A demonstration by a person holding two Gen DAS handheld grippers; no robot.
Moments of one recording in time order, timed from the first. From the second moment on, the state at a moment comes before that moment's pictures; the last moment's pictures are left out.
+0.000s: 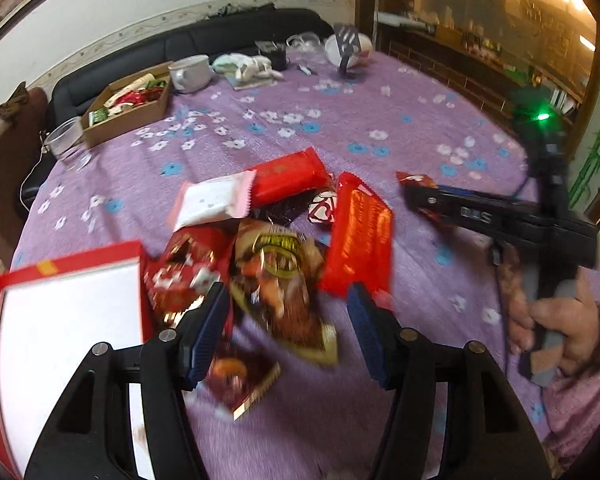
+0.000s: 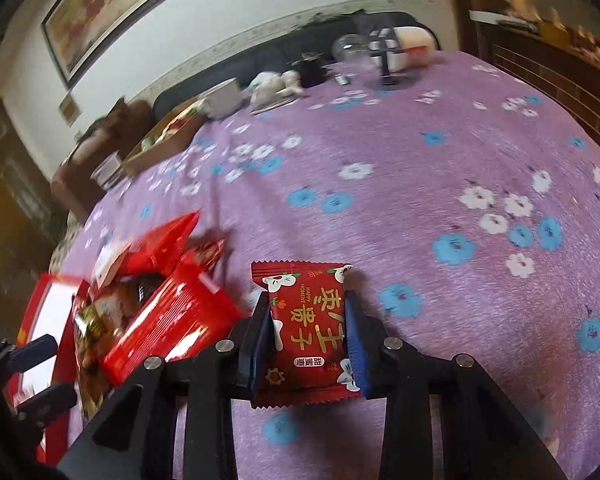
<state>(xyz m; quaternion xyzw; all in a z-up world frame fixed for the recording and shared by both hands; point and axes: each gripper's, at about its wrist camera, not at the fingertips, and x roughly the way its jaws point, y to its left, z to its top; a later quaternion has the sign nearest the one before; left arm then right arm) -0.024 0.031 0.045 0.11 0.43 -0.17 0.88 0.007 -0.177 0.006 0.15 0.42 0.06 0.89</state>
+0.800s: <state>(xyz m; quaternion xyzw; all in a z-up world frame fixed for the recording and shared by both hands) -0.043 0.026 0.029 0.07 0.41 -0.16 0.89 0.012 -0.175 0.004 0.15 0.41 0.08 0.90</state>
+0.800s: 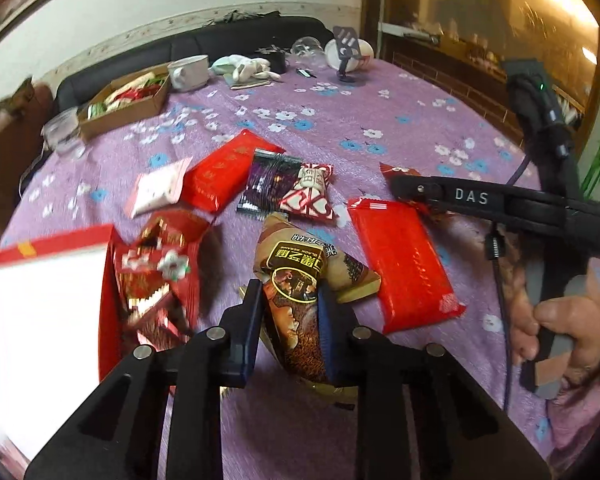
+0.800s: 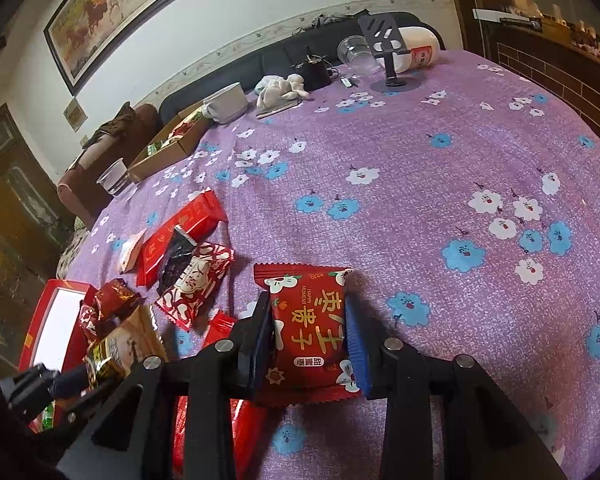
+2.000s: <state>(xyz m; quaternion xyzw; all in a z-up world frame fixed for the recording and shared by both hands) -0.193 0.212 0.064 -0.07 0.32 -0.05 0.94 -0.077 -0.050 0.040 0.21 0.36 0.30 0.86</state>
